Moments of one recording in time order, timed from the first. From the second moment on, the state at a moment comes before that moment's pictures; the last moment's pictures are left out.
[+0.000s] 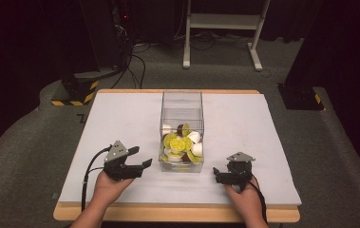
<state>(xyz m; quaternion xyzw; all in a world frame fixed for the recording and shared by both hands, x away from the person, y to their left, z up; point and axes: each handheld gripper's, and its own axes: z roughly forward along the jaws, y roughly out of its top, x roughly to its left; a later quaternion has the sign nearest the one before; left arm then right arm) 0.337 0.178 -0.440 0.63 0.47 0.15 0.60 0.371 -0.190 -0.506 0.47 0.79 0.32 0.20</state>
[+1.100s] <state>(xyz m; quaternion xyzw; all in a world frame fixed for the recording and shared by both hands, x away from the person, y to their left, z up) 0.354 0.129 -0.418 0.65 0.44 0.13 0.61 0.371 -0.190 -0.506 0.47 0.79 0.32 0.20</state>
